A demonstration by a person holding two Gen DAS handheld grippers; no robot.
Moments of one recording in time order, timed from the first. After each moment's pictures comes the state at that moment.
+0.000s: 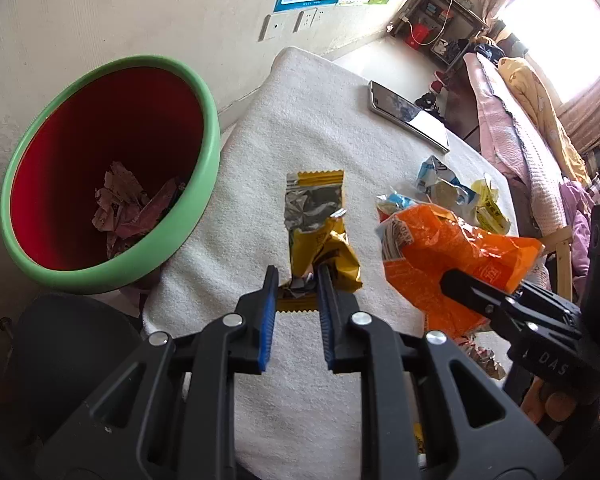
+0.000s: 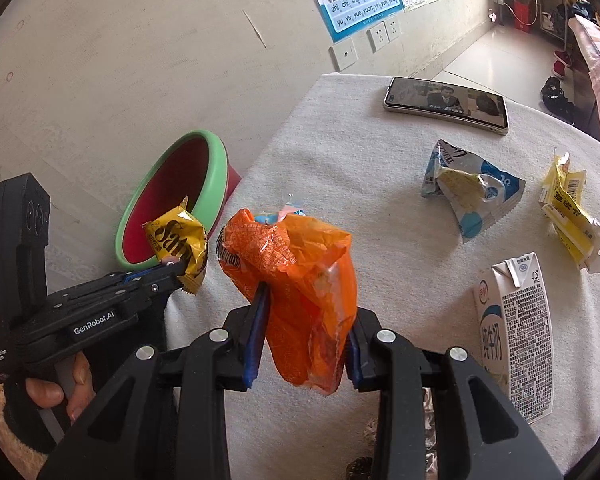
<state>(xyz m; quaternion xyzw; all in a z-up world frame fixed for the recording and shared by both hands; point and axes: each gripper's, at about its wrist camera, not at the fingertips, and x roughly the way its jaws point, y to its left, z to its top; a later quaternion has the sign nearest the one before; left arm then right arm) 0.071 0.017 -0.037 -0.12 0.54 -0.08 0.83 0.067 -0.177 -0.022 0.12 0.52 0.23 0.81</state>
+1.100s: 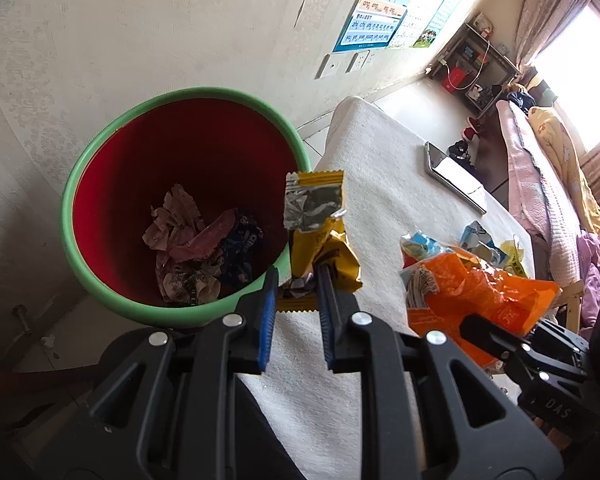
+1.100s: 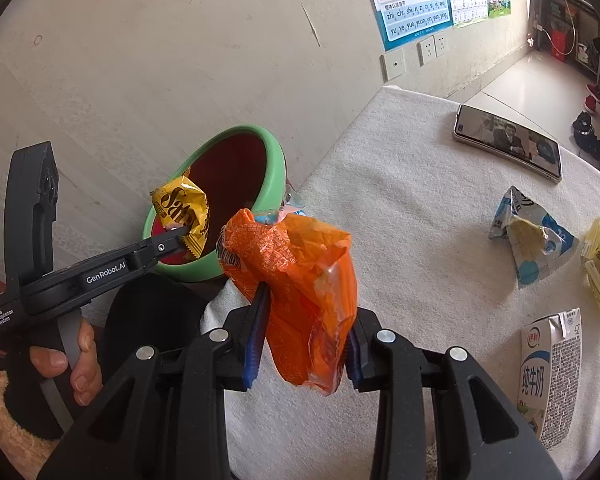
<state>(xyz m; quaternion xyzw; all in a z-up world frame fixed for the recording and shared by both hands) 0.077 0.084 -0.021 -0.15 0.50 -0.01 0.85 0.073 -0.121 -0.002 0.08 0.51 0.28 0.81</state>
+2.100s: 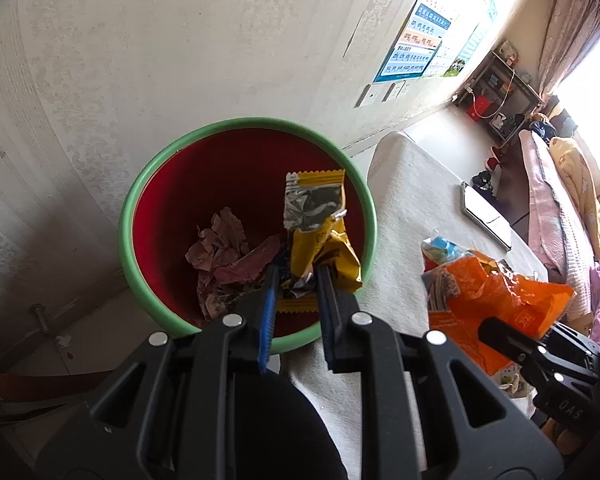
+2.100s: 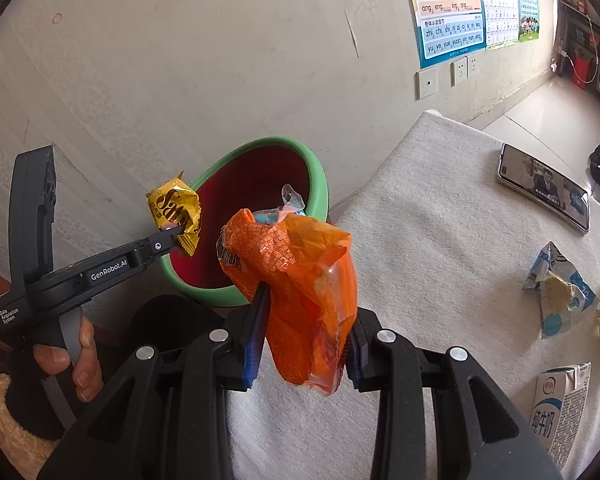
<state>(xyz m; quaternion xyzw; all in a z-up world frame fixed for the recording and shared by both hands) 0.076 0.133 -0.011 -0.16 0.48 0.04 0.86 0.089 -0.079 0.014 0.05 0.49 0.31 0.81</state>
